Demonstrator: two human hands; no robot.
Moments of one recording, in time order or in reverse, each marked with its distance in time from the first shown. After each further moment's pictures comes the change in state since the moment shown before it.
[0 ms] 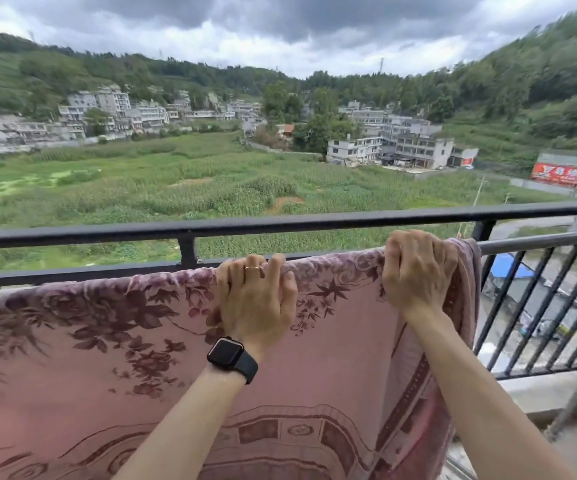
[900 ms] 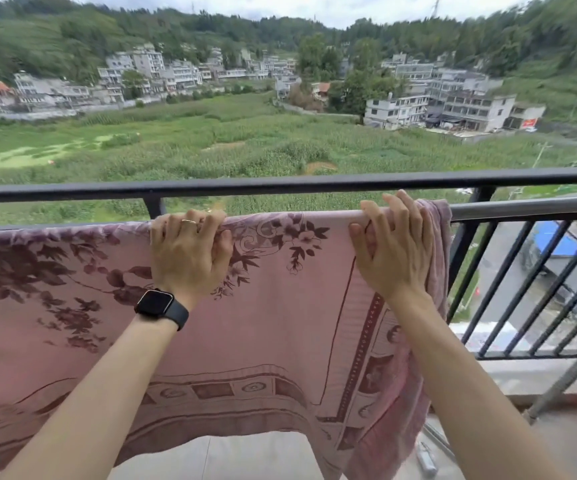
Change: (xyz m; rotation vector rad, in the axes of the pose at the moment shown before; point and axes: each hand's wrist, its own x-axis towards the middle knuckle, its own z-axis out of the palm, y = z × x) left_hand 0.009 0.071 0.035 0.222 0.104 0.078; right_hand 0.026 0.145 -0.001 0.037 0.015 -0.329
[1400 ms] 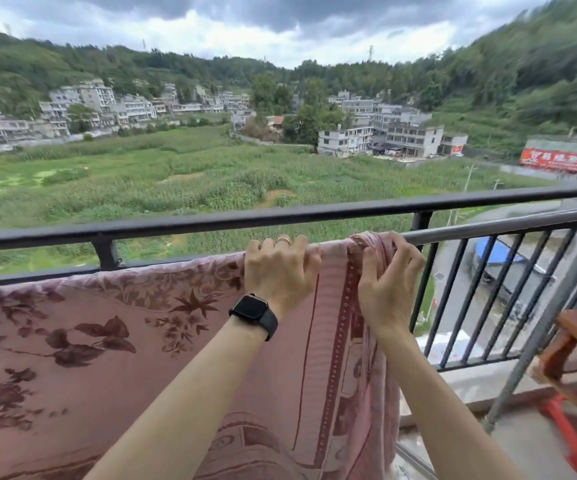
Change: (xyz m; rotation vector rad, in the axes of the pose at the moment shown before) left_hand 0.058 0.170 0.004 -0.157 -0.314 0.114; right_hand -0.008 0.014 -0.044 0.443 0.070 0.598
